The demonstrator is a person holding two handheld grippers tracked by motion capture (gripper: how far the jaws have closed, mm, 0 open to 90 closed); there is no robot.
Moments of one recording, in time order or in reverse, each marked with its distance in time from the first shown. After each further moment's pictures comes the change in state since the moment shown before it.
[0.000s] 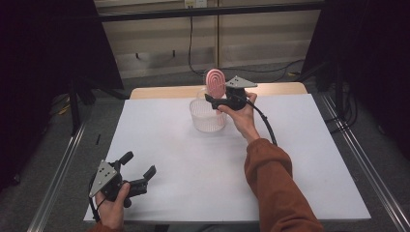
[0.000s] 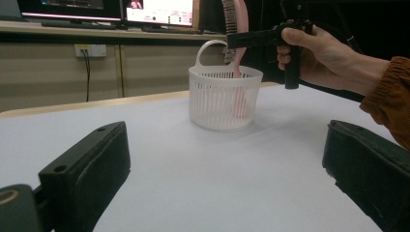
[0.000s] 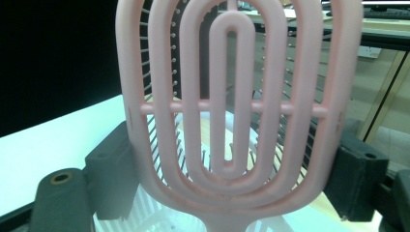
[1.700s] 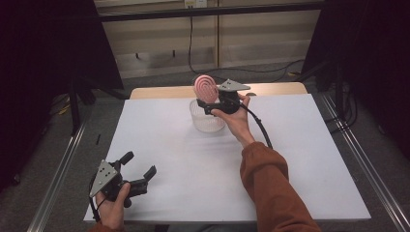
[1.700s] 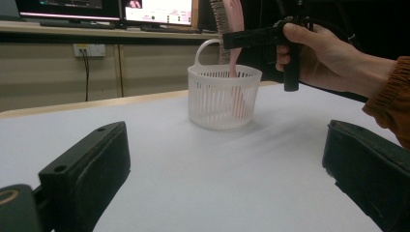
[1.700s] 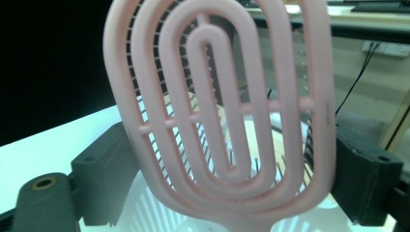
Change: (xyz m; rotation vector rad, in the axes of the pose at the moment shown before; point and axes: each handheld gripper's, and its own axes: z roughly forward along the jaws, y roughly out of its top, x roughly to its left) left arm -0.001 0.000 0.001 0.002 -0.005 0.002; right arm 0.025 0.002 0.005 0.014 0.065 0.010
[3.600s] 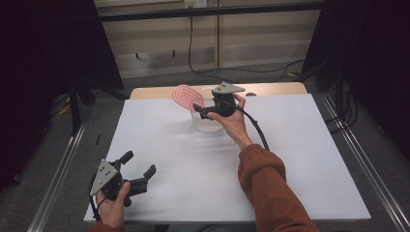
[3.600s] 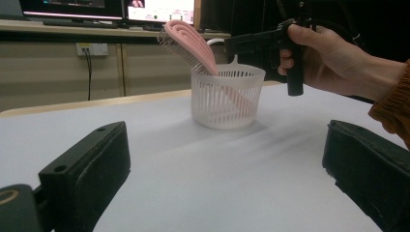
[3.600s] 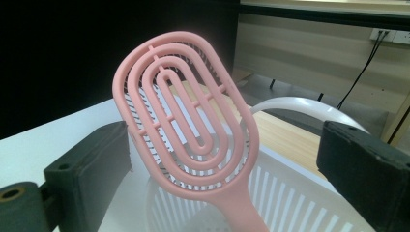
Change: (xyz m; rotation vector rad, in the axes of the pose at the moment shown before) left arm 0.002 -0.001 0.001 0.001 0.011 -0.003; right arm 0.013 -0.002 0.004 0.040 -0.003 -0.003
